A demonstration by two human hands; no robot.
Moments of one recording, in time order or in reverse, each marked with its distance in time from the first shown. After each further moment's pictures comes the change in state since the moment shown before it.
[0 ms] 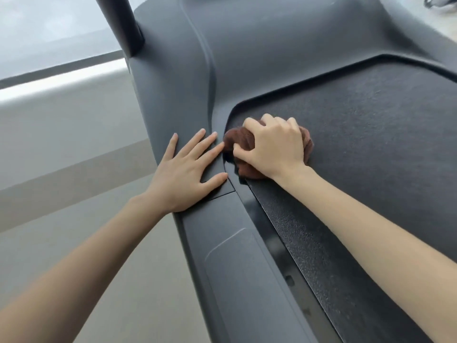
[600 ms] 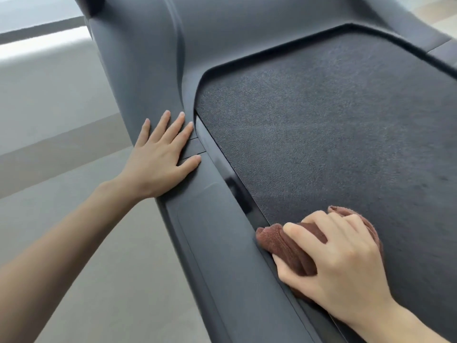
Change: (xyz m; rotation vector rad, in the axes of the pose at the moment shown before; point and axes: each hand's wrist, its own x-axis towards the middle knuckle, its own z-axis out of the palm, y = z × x) left_hand -0.036 0.026 -0.002 -0.050 -0.104 -0.036; right_hand -0.223 0.008 -0.137 0.025 -0.058 -0.068
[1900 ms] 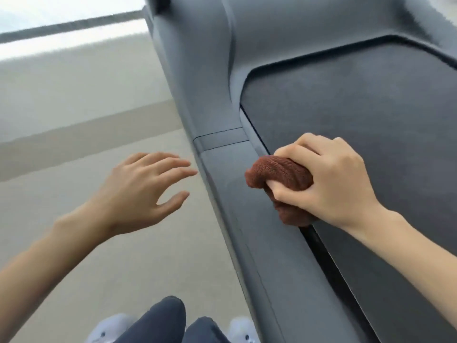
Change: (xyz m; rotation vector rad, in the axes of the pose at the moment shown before) left_hand -0.135 -0.031 -0.046 0.096 0.050 0.124; right_hand 0.101 -0.035 -0.011 0.265 -0.061 -0.131
